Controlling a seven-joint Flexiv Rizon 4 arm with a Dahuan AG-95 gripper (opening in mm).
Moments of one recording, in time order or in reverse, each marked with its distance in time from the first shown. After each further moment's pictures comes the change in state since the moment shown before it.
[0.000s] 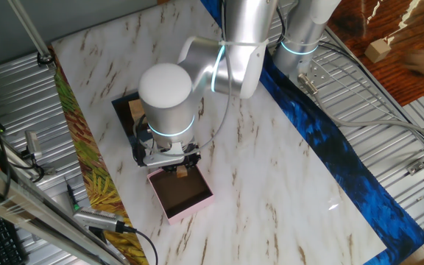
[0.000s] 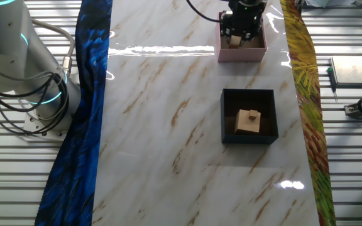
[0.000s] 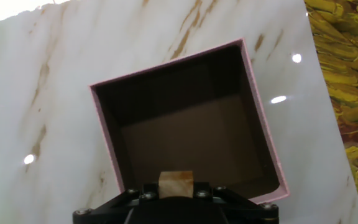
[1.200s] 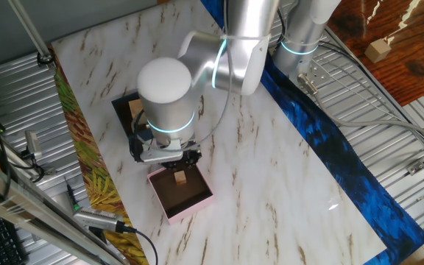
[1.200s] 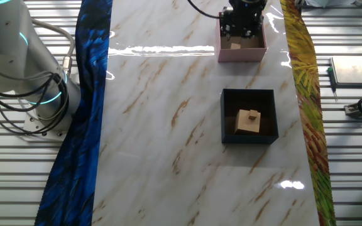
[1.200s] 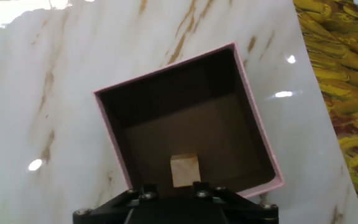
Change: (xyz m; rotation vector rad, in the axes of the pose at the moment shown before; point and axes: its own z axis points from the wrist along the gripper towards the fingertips) arm -0.002 0.006 -0.039 -0.011 0.007 0.066
